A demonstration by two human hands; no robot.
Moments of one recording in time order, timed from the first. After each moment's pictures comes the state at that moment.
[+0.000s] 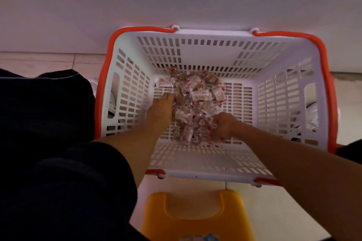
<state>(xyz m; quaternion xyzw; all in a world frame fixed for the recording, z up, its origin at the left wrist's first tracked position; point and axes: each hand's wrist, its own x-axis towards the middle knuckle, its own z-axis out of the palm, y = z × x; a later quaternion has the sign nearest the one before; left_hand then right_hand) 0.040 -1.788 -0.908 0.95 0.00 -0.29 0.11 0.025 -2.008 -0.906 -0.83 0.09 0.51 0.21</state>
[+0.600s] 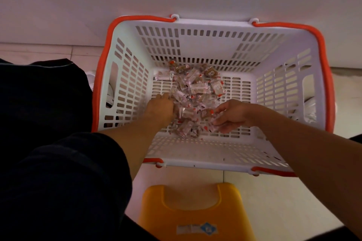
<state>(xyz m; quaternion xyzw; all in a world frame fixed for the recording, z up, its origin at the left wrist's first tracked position) 0.030 -1.788 -0.913 0.95 -0.10 -0.29 -0.01 0.040 -2.045 -0.892 -0.68 0.18 0.56 0.44</state>
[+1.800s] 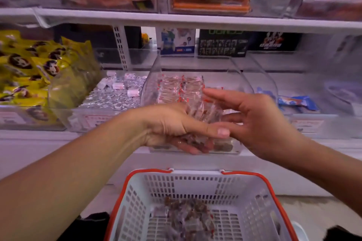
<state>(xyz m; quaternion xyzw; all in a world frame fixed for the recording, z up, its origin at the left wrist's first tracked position) 0.133 -1.824 -0.458 0.75 -0.14 -0.36 0.54 0.111 -2.016 -0.479 -0.83 -0.27 -0.10 0.47</state>
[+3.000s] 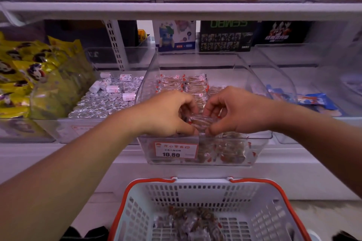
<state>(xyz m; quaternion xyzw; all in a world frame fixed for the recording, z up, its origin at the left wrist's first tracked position) 0.206 -1.808 -0.483 0.93 -0.25 -0.10 0.26 0.195 -2.005 -0.476 -0.93 -0.20 0.09 0.28</state>
